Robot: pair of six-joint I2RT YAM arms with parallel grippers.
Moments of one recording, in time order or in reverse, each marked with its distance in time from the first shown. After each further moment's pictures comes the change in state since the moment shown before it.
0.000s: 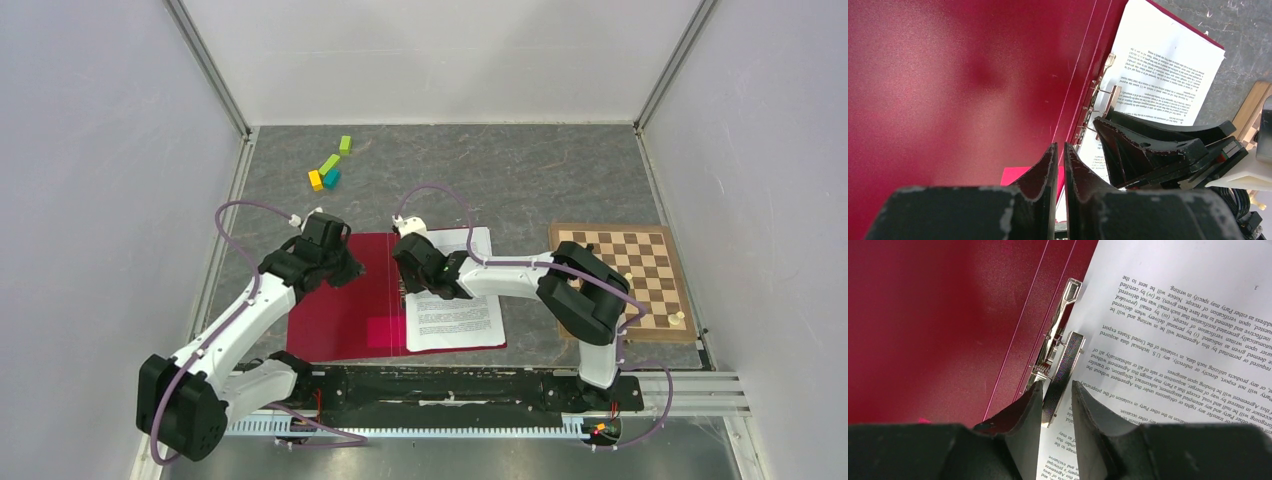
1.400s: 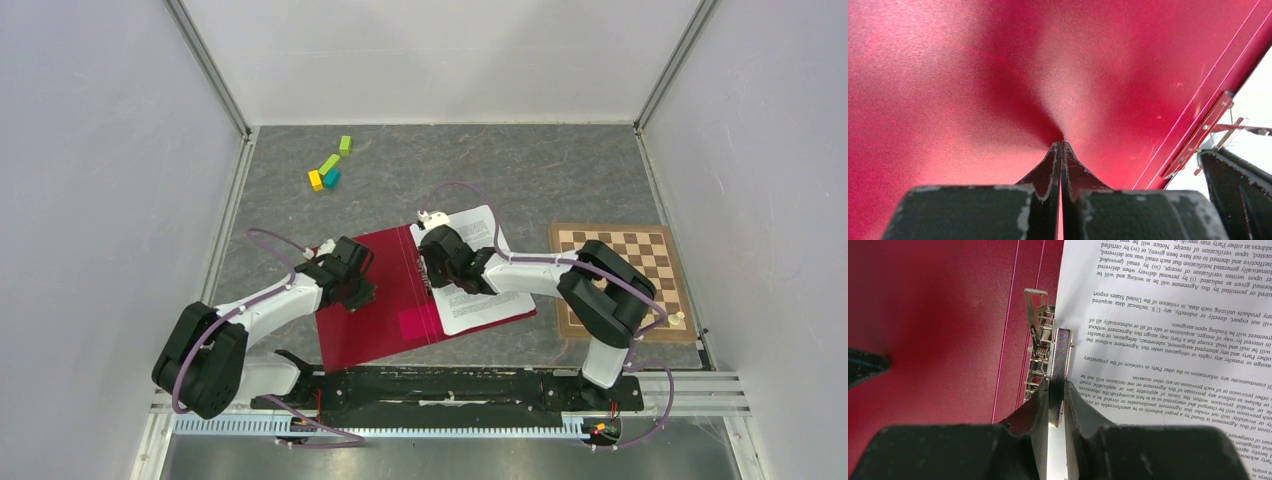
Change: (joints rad) left arm -0.093 0.218 -0.191 0.196 -0.059 -0.248; right arm -0.117 -0.093 -0.150 0.058 -0.073 -0.095
